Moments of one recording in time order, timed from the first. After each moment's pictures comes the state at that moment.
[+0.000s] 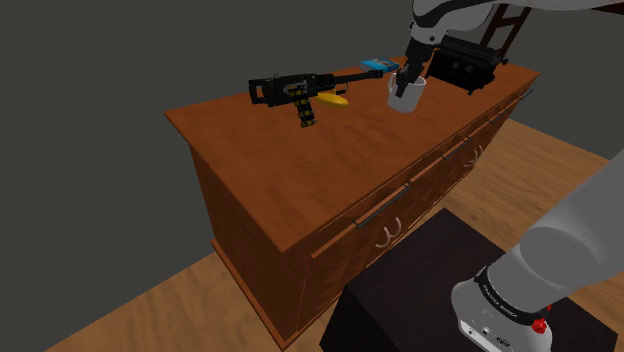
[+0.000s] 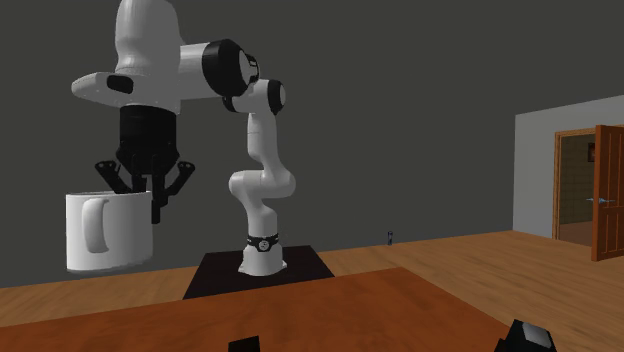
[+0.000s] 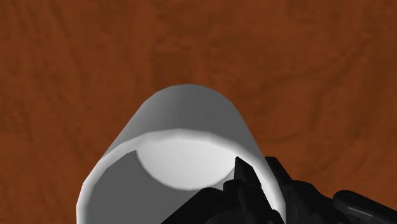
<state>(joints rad) -0.23 0.04 -0.14 -1.91 0.05 2.02 -0.49</state>
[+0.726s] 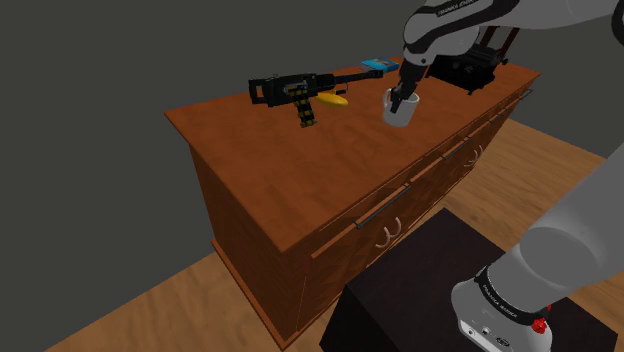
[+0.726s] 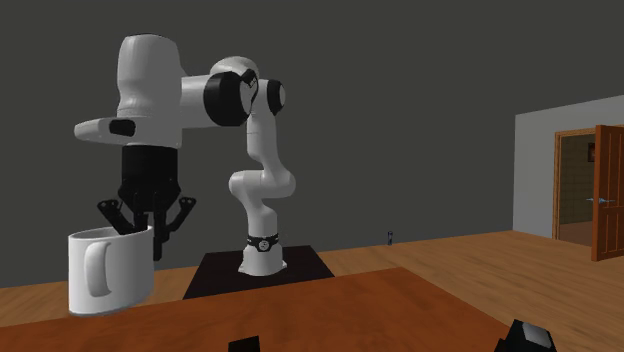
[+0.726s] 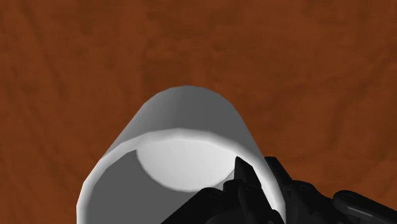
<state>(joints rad) -0.23 0.08 -0.14 -2.01 0.06 2.16 -0.50</state>
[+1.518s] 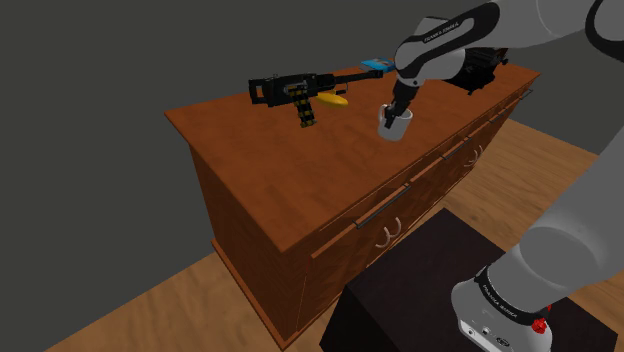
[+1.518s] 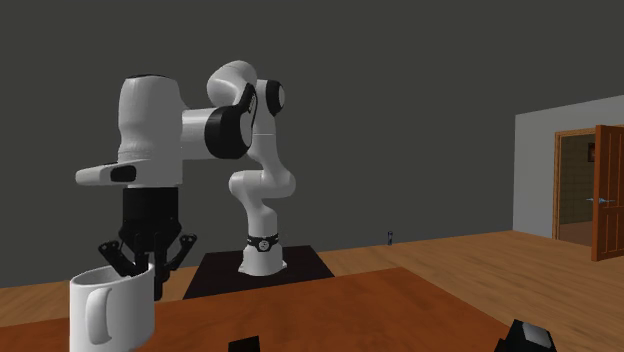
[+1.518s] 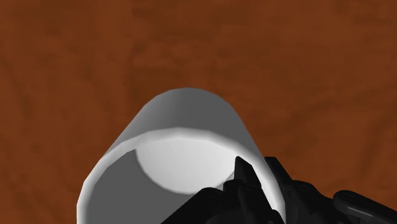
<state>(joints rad) -0.23 0.15 -0.13 -2.09 0.08 2.31 -0.52</state>
